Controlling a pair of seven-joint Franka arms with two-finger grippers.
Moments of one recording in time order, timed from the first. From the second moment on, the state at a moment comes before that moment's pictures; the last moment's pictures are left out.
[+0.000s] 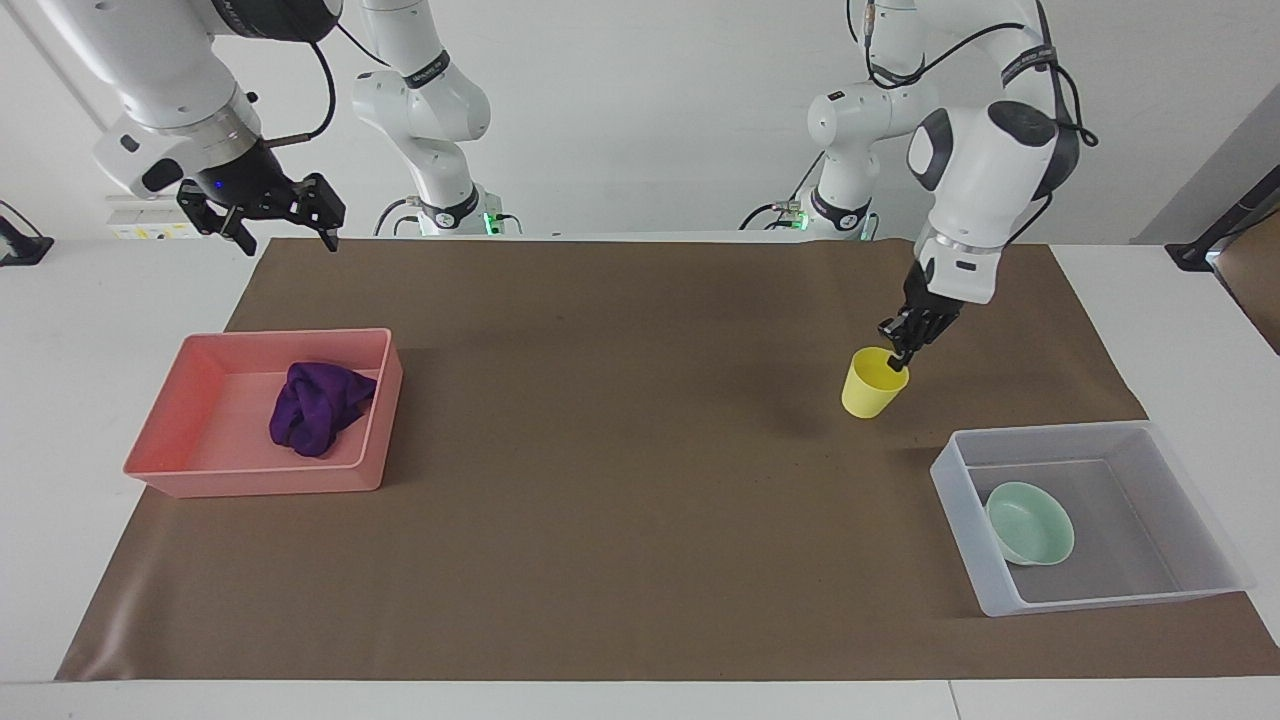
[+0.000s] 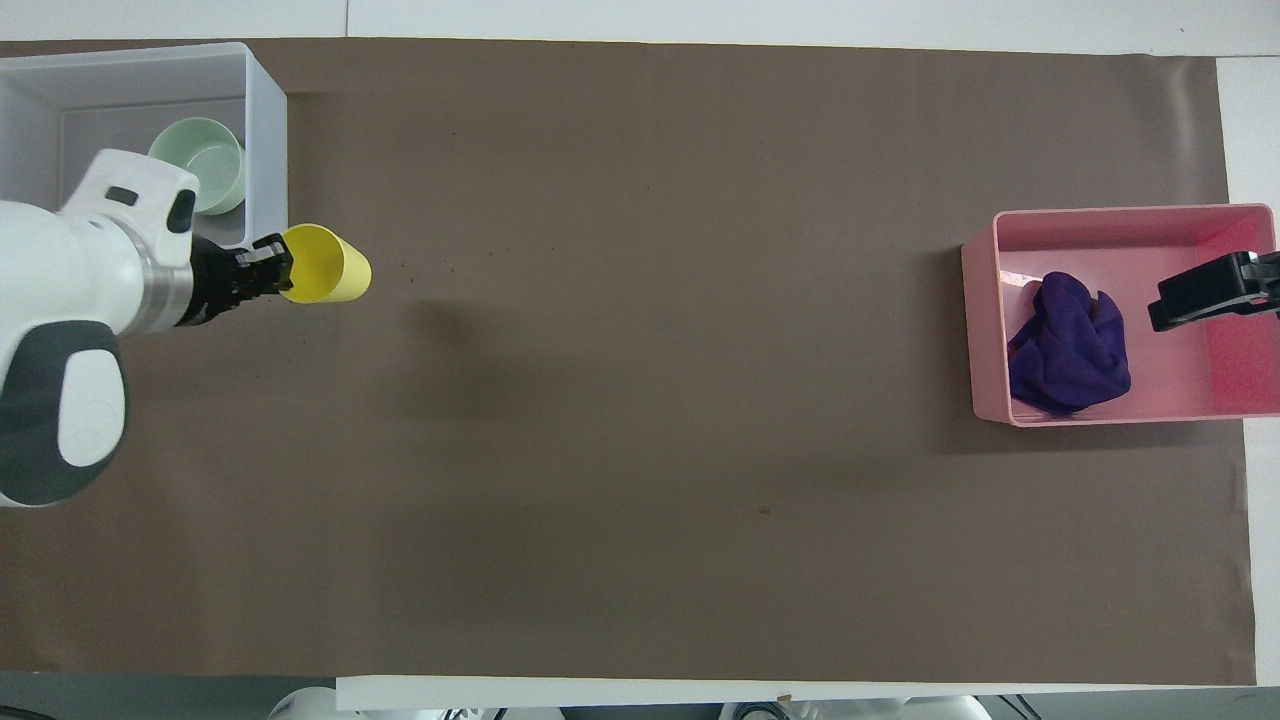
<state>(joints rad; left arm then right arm) 0.23 -0.11 -0.44 -2.04 -0.10 2.18 -0.53 -0.23 -0.04 0.17 -1.56 -0.02 1.38 -0.13</state>
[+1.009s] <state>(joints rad) 0.34 0.41 -0.34 -1.72 0.17 2.38 -0.41 -0.02 -0.06 0.00 -1.57 -0.02 1.37 -0.12</state>
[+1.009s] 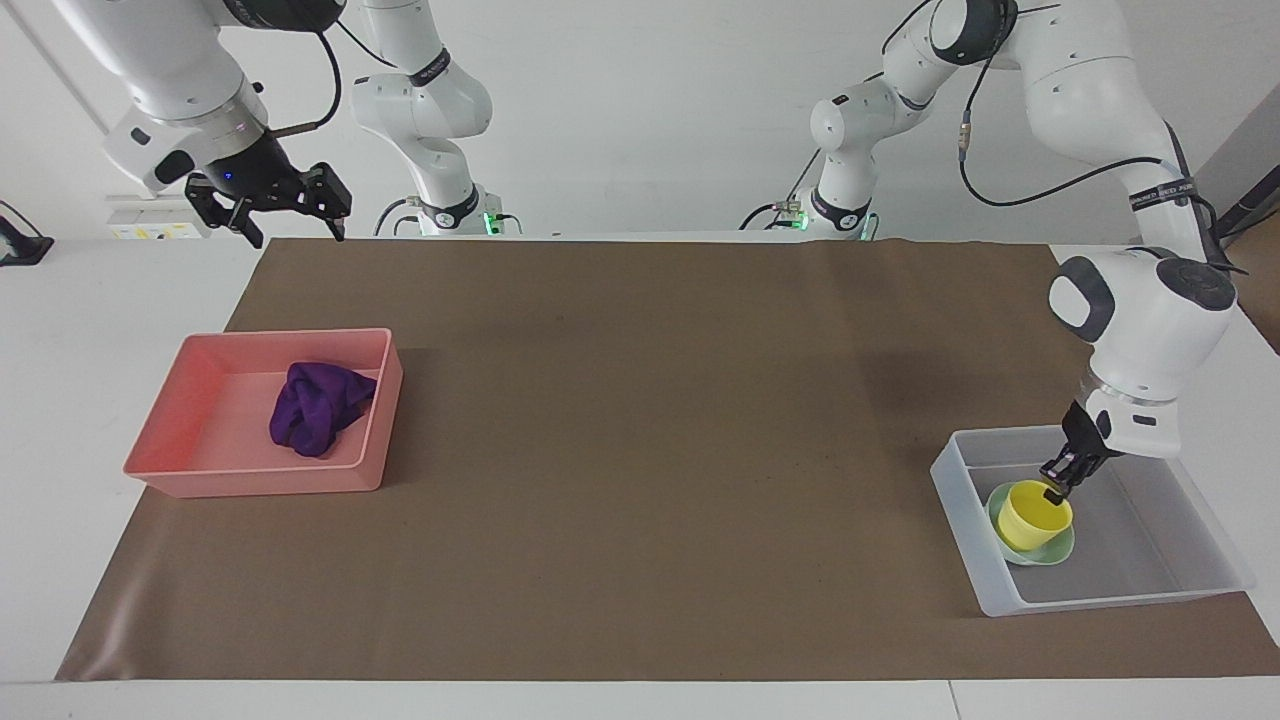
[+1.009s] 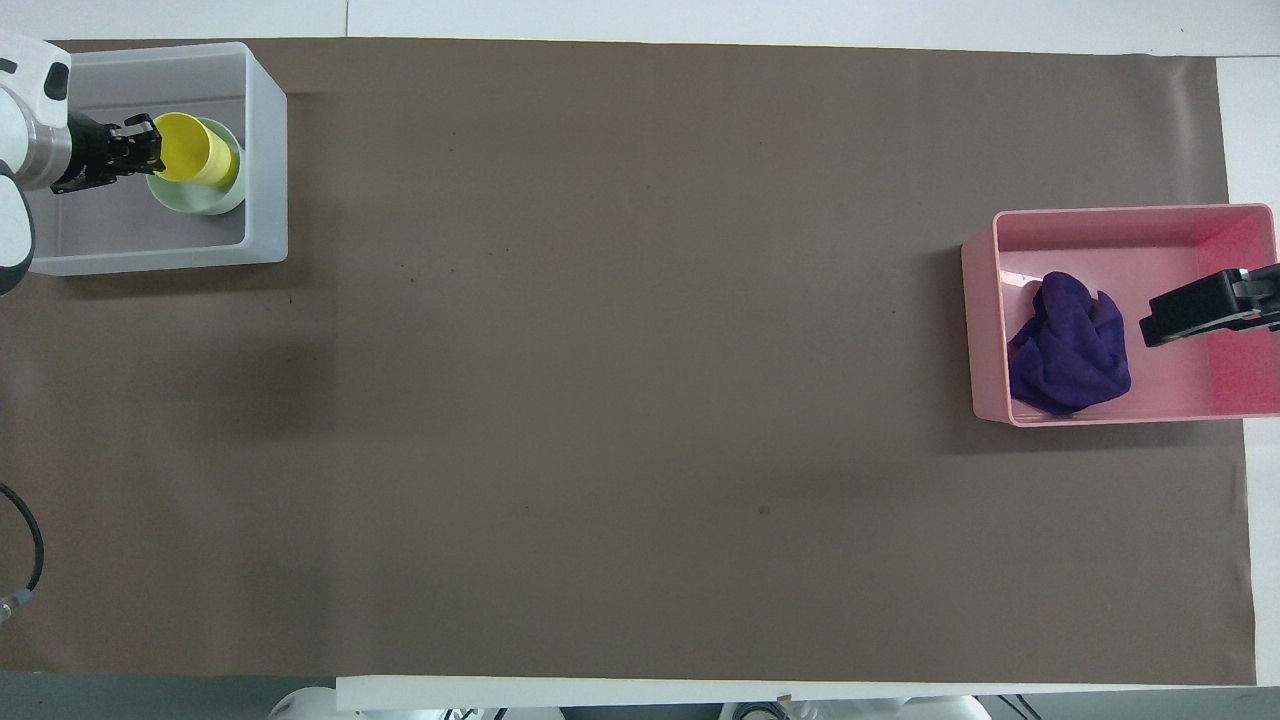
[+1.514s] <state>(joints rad) 0.34 0.31 -0.35 -1.71 0.18 2.18 -0.33 0.11 -0.06 -0.12 -1.57 -0.01 1.38 -0.07</state>
